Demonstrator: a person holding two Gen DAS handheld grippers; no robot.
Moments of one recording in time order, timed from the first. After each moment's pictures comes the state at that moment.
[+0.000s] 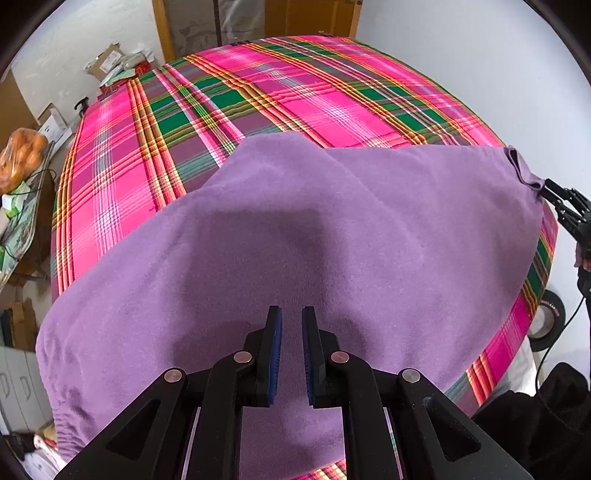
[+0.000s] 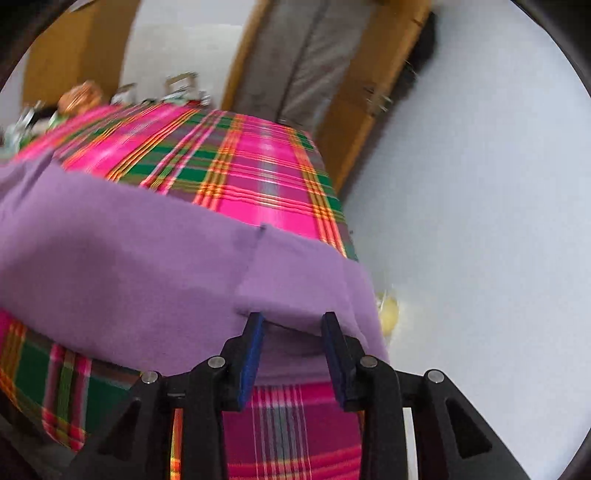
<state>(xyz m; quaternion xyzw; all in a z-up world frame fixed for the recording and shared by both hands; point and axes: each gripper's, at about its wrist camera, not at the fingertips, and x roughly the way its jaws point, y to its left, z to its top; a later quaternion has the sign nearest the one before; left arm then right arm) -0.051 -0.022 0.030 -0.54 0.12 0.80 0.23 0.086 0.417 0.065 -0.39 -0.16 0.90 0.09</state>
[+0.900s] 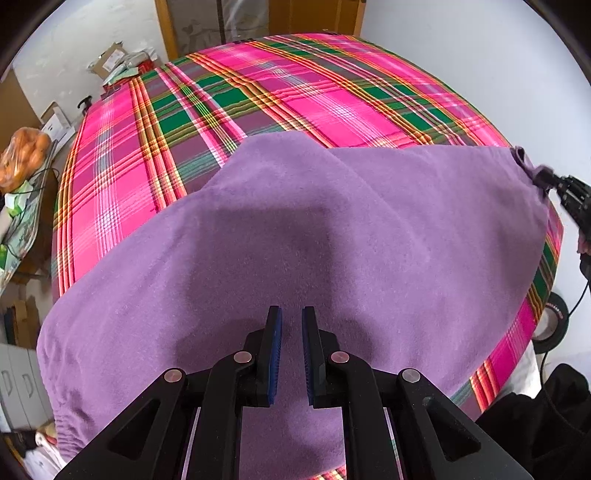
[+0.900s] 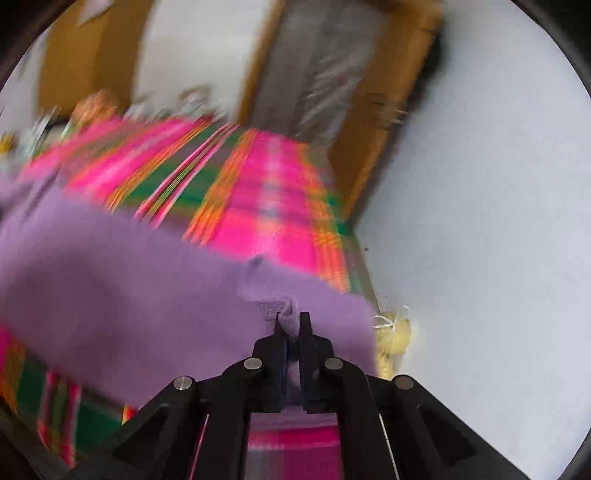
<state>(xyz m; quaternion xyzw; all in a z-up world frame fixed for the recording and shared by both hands) -0.051 -0.015 0.027 -0.54 0.12 0.80 0.22 0.068 0.456 0.087 -0.36 -0.10 0.92 0.08</state>
